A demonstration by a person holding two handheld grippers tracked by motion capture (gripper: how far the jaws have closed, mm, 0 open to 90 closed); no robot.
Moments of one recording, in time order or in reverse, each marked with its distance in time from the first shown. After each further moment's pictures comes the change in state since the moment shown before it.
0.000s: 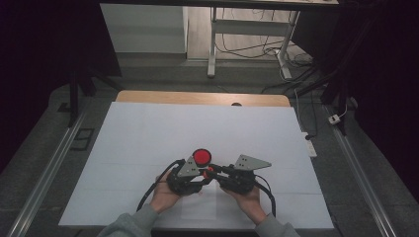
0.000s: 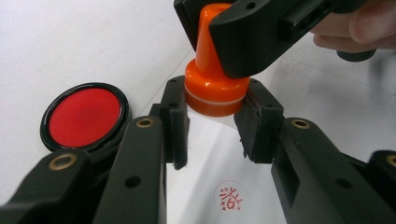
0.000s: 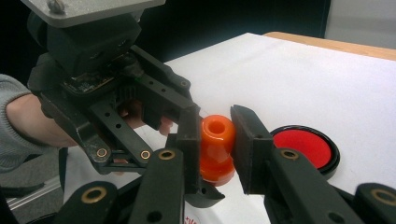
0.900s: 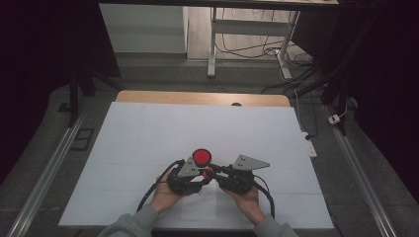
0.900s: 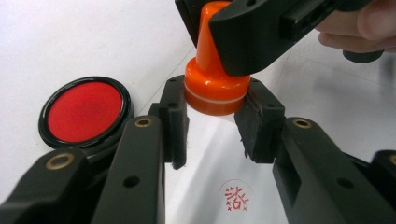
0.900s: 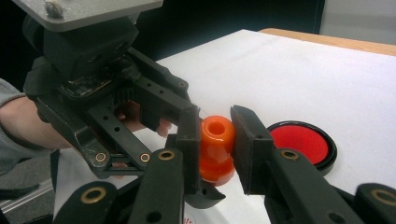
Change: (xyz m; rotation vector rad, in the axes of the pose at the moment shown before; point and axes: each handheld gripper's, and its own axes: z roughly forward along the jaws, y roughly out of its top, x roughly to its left) left arm 0.003 -0.006 0.006 -0.004 -0.002 -0.021; right arm -0.002 -0.003 0.004 0.013 -0.019 0.005
